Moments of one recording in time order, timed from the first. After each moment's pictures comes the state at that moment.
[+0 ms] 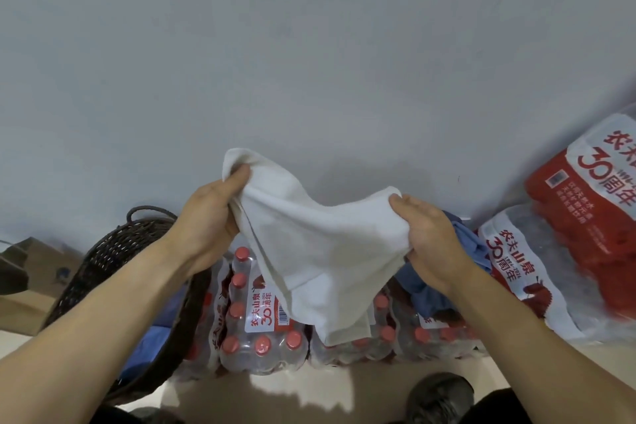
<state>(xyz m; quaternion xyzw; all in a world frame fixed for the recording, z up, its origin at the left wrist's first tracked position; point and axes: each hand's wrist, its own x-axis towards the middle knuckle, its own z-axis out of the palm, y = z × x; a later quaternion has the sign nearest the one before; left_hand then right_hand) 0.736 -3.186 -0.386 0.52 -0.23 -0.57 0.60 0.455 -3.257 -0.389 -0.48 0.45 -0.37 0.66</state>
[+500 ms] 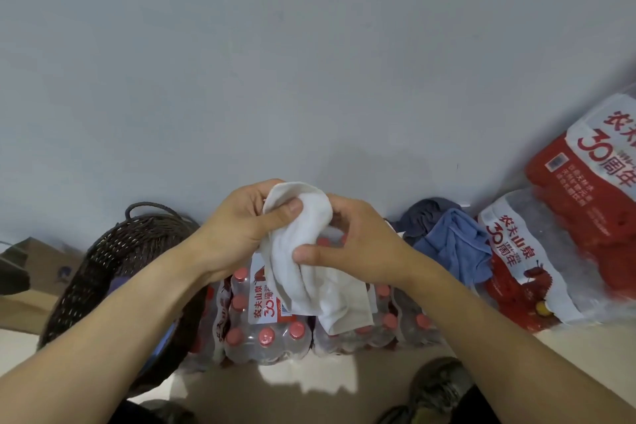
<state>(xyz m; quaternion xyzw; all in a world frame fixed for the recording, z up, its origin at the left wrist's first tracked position) 0.704 -3.171 -0.376 0.46 -0.45 -0.59 0.49 0.510 -3.222 -0.377 -0.75 0.33 -0.20 0.53</state>
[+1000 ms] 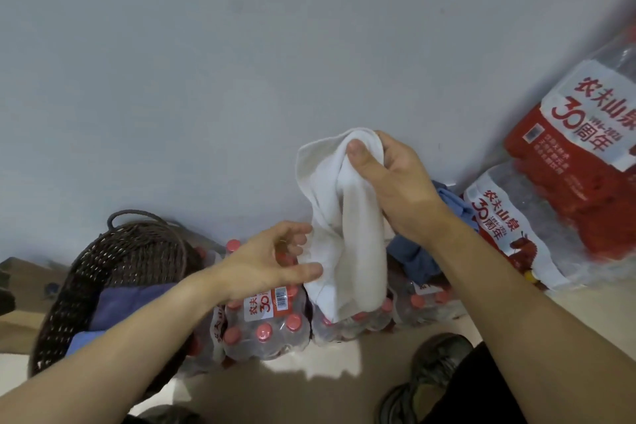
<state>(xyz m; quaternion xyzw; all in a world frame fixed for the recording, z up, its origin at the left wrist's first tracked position) 0.684 -3.163 -0.430 0.57 -0.55 -0.56 0.24 0.478 -3.250 -0.350 -0.62 0.38 -0.41 0.55</state>
